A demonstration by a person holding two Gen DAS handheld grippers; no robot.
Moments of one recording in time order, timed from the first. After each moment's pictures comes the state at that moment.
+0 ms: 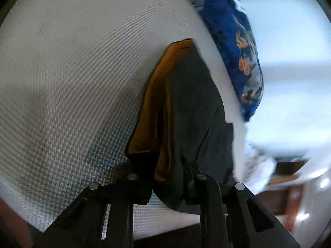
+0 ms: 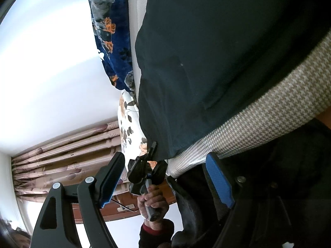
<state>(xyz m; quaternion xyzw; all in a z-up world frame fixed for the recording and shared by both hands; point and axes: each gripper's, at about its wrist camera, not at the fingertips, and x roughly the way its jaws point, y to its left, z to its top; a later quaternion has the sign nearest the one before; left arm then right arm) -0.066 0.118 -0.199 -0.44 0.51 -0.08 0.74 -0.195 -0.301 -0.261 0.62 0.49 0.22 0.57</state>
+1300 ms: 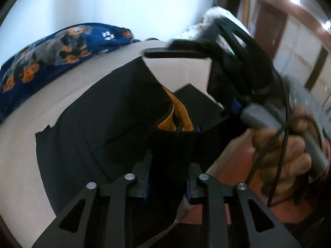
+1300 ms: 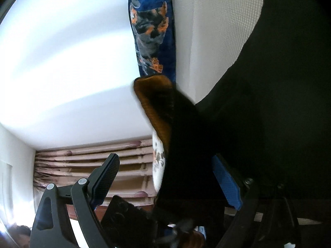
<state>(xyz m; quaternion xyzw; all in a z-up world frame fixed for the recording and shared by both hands) -0.090 -0.284 -0.117 0.13 0.41 -0.39 0.82 -0.115 -0.421 -0.223 0.63 0.39 0.28 0.61</state>
